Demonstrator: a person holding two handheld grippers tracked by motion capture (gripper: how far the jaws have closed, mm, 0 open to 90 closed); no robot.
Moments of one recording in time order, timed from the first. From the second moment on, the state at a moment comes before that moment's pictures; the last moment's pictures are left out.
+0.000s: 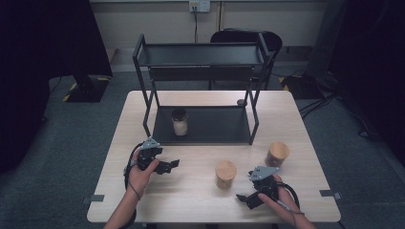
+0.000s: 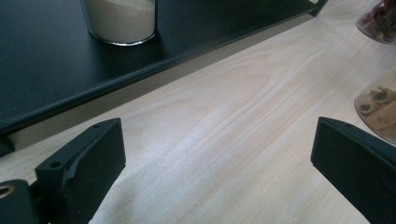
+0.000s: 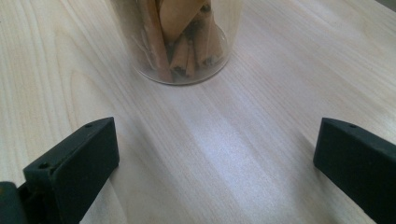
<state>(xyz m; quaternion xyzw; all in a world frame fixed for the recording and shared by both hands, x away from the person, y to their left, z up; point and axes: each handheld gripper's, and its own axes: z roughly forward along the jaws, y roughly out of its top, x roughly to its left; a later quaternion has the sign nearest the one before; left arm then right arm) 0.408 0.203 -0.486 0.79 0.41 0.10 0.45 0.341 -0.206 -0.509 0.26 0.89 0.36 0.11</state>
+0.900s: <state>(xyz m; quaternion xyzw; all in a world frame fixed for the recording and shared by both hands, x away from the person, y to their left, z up) 0.398 0.211 -0.491 0.79 0.41 0.10 0.44 0.341 -0.206 -0.509 0.26 0.89 0.36 0.11</state>
